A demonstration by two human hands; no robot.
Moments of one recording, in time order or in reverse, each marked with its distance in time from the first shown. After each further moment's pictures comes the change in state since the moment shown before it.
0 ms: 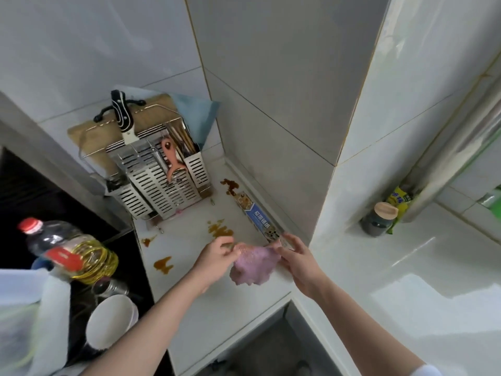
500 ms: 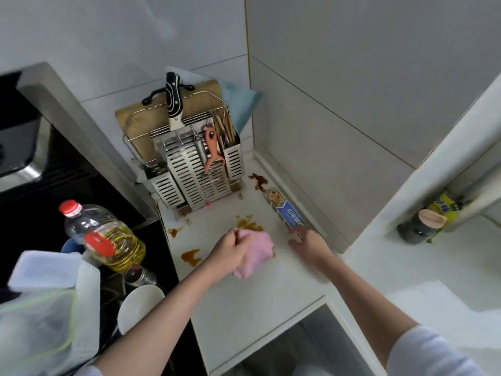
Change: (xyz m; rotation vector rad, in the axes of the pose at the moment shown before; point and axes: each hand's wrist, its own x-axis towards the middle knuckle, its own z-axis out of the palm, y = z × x) left_hand 0.007 -0.030 -0.067 0.008 0.042 0.065; right_hand 0.075 0.004 0.062 -1.237 0.083 -0.225
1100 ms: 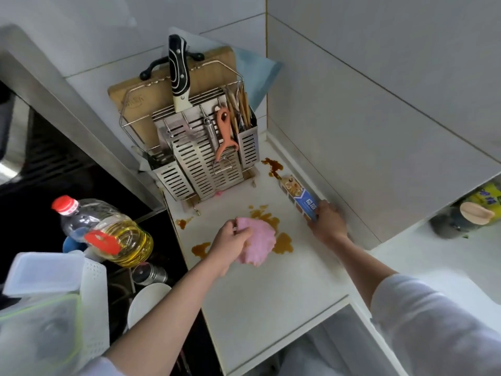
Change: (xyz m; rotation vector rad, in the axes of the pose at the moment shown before) left_hand 0.061 -0.061 -0.020 -0.286 0.078 -0.221; right_hand 0.093 0.030 0.037 -0.169 0.190 0.189
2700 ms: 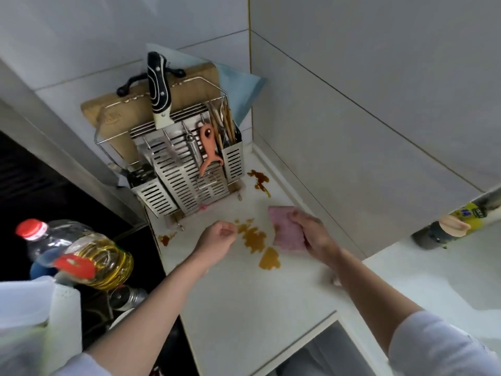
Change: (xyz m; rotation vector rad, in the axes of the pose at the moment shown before) left_hand 0.028 0.032 -0.004 0.231 -0.022 0.102; right_hand -0.032 -0.041 -0.054 1.320 -0.340 0.112
